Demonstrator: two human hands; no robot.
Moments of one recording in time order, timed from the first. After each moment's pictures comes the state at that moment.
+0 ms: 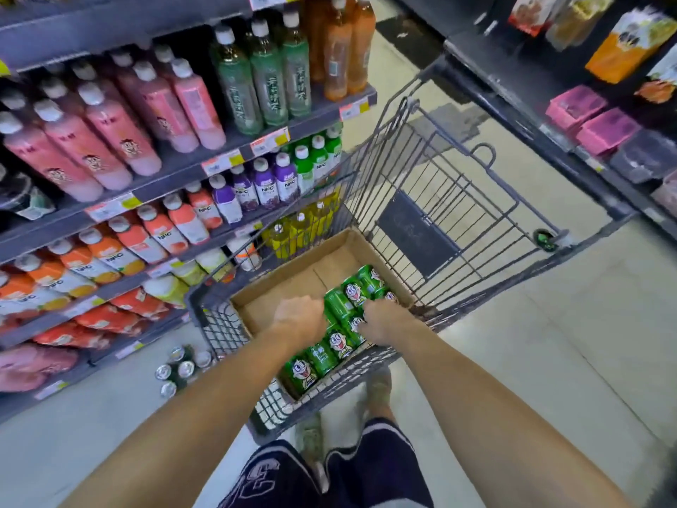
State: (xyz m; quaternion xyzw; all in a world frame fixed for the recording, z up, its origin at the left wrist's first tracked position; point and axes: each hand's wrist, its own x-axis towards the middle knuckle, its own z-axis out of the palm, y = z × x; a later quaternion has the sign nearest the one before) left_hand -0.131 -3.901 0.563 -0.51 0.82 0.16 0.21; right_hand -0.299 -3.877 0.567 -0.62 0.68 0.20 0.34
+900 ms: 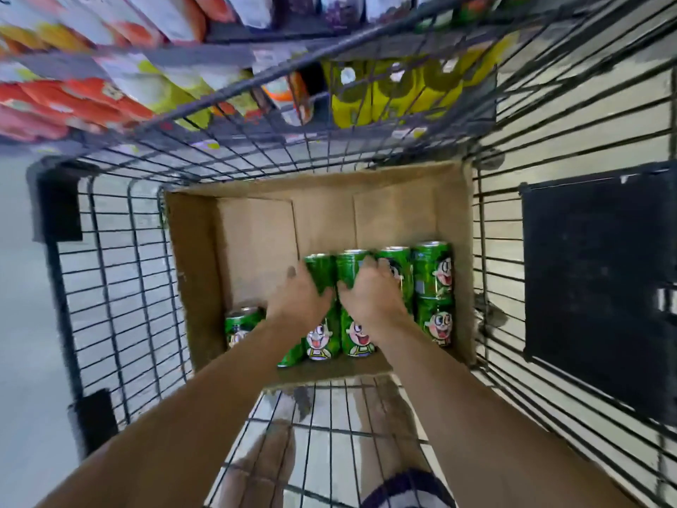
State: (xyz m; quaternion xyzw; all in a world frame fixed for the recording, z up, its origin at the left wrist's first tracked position) left_hand -0.200 -3.967 0.286 -0.82 0.34 0.42 0.16; right_hand -0.310 -4.019 0.283 -0.63 0.60 0.21 0.45
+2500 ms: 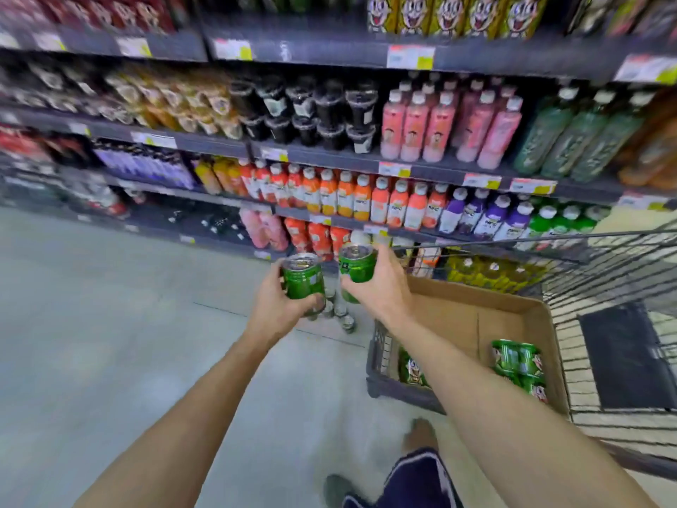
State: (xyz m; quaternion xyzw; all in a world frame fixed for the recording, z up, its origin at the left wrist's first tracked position) left_hand 0.069 -3.652 0.655 -0.80 0.27 0.27 -0.47; right_hand -0.057 -3.790 0.640 -0.79 0.44 -0.17 0.40
